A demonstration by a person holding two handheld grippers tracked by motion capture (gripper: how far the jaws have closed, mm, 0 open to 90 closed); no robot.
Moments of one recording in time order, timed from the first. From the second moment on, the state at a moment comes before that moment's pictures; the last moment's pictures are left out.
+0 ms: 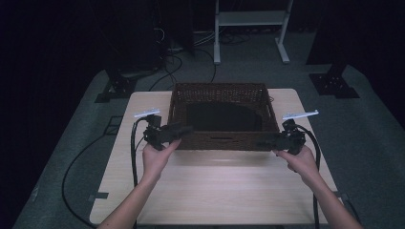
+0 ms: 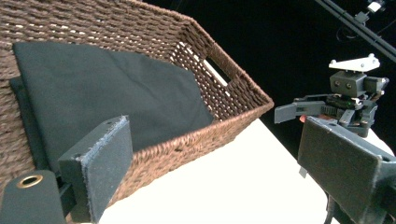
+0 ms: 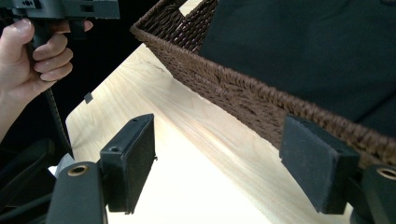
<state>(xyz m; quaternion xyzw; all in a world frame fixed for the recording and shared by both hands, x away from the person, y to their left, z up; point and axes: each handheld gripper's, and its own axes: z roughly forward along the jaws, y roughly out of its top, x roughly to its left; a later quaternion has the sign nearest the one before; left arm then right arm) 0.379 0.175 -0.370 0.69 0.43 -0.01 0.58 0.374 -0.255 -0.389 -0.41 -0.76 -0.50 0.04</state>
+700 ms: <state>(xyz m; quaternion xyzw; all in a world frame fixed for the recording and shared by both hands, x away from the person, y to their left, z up) 0.347 0.187 -0.395 0.68 0.44 0.01 0.59 0.349 -0.269 -0.409 -0.42 -0.76 -0.49 0.04</state>
